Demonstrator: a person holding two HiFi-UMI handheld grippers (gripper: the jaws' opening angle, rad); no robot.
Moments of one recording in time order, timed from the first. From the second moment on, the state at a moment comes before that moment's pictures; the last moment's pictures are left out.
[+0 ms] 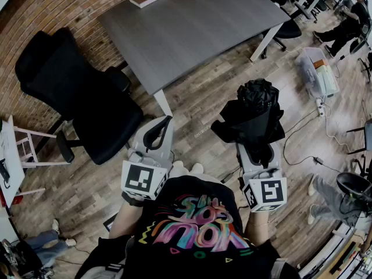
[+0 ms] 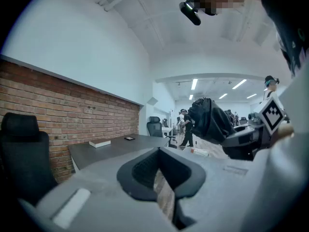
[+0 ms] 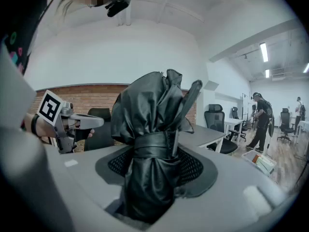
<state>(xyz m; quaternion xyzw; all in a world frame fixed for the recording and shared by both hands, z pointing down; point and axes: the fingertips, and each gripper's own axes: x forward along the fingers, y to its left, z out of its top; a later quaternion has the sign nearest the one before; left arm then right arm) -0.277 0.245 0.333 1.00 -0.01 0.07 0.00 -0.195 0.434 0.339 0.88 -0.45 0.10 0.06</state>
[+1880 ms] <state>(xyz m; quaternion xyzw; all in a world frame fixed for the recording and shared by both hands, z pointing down) -0.073 0.047 0.339 1.00 0.00 0.07 0.02 -0.006 0.219 0.346 0.87 -0.47 0.15 0.01</state>
